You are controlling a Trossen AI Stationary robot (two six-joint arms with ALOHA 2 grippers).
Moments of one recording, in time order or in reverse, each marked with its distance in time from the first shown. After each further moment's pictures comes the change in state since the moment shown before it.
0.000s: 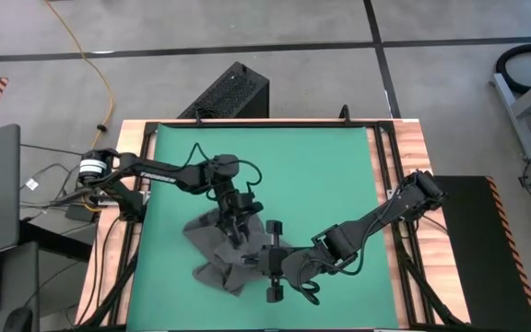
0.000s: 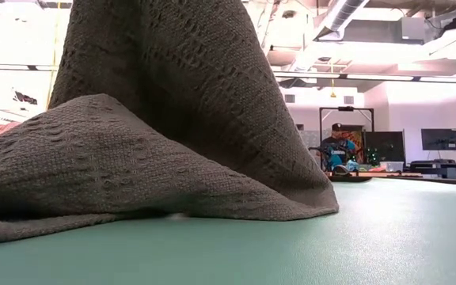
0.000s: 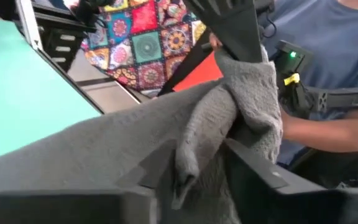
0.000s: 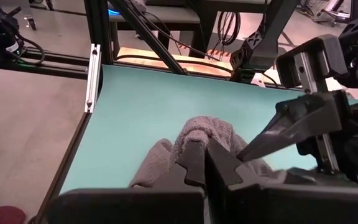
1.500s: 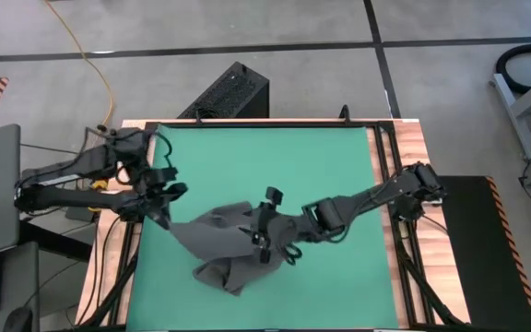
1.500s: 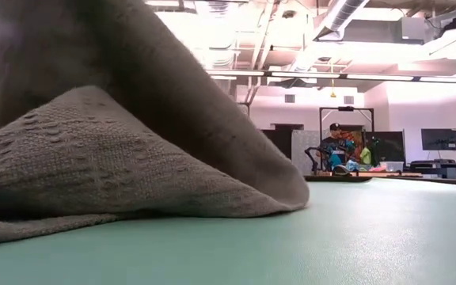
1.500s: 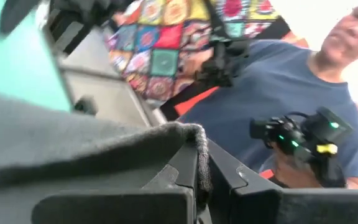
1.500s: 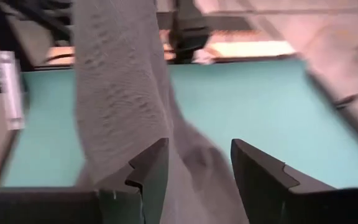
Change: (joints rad) left arm 0.086 -0.871 0.040 -0.970 -0.153 -0.240; right arm -0.202 -0.021 0.000 -0.092 -0.068 0.112
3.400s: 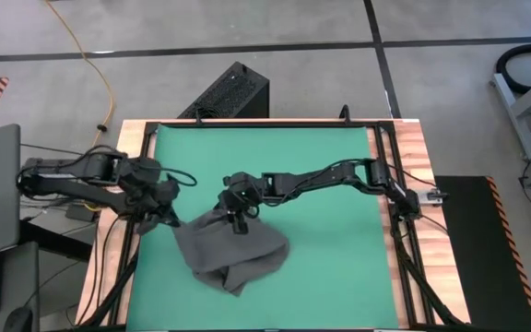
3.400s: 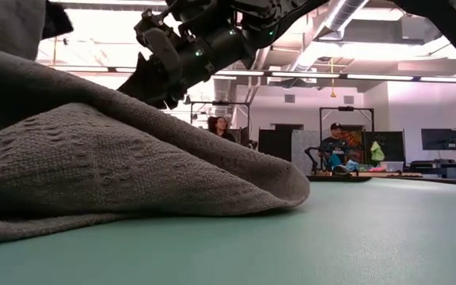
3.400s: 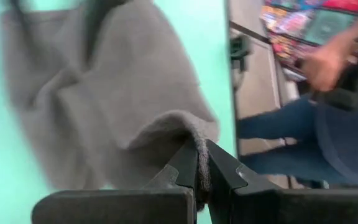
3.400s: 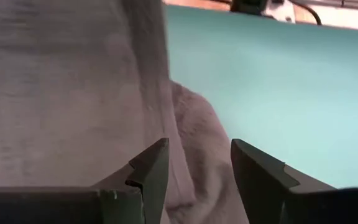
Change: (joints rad) left arm -0.255 0.051 0.038 -0.478 -0.685 0.221; right arm -0.342 0.364 0.000 0.363 -0.679 -0.351
